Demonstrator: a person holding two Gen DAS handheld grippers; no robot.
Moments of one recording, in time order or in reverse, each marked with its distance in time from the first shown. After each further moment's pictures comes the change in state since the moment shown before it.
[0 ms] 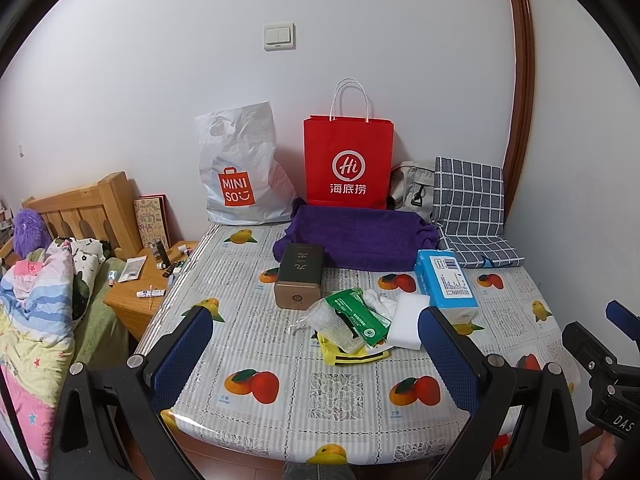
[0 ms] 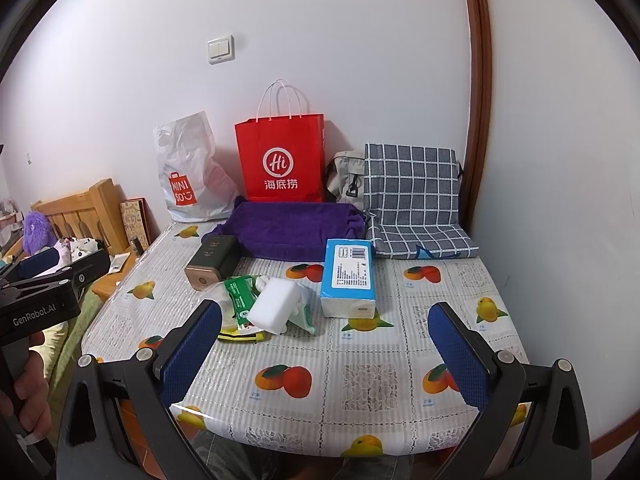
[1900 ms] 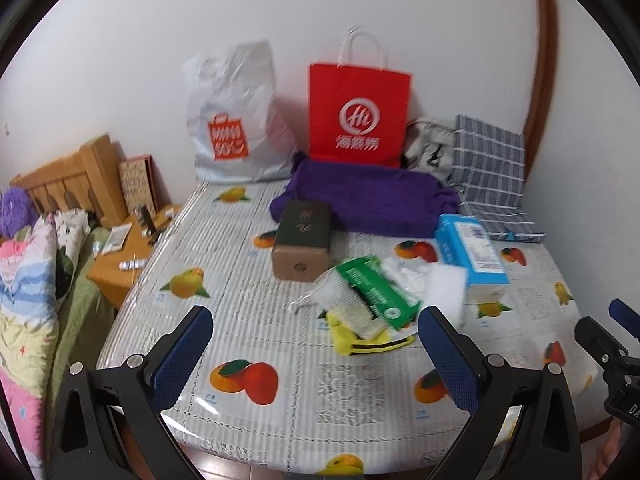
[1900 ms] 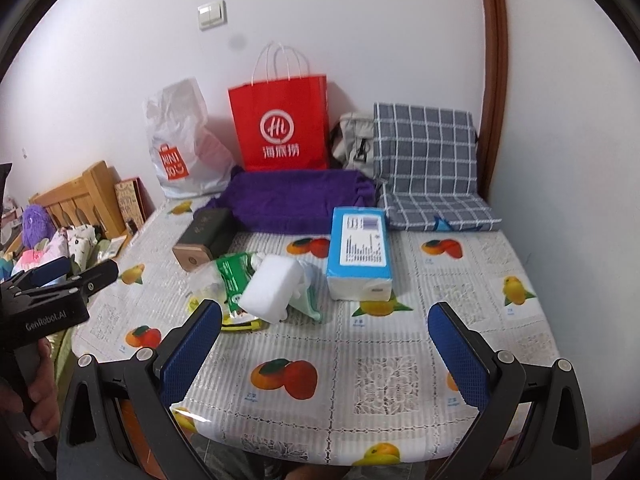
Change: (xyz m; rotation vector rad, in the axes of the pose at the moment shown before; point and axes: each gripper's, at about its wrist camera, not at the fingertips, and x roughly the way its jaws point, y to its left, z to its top) left arm 0.097 0.019 -0.020 -0.017 0.148 0.000; right arm 0.083 0.001 -0.019 0.006 0.120 0.012
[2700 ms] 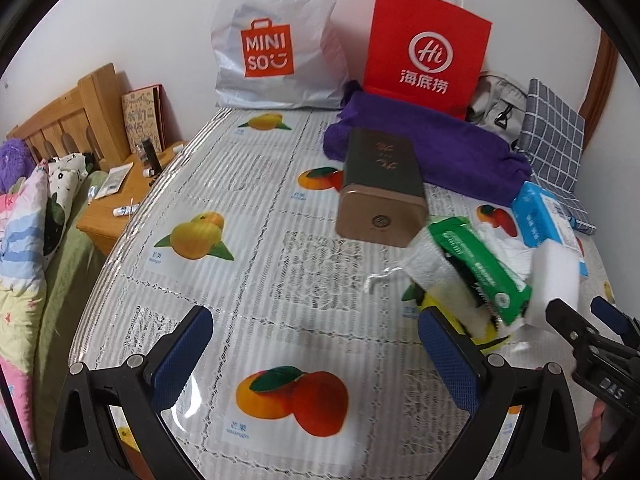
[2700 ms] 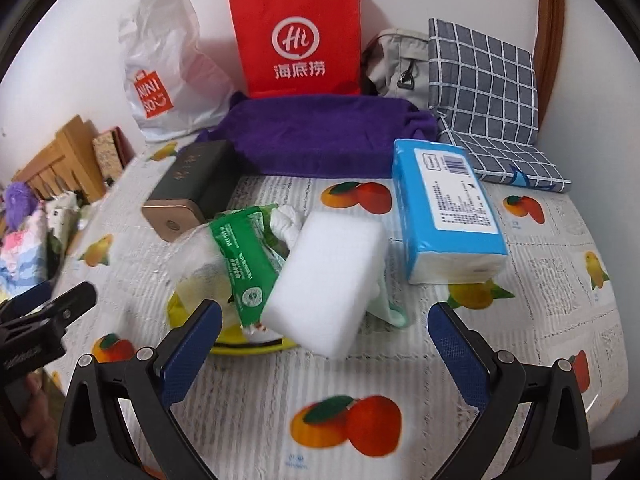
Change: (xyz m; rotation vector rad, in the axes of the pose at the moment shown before) left arm 0.112 0.070 -0.015 -0.074 0.174 0.020; right arm 0.152 0.074 -0.006 -0.011 0.195 -0.052
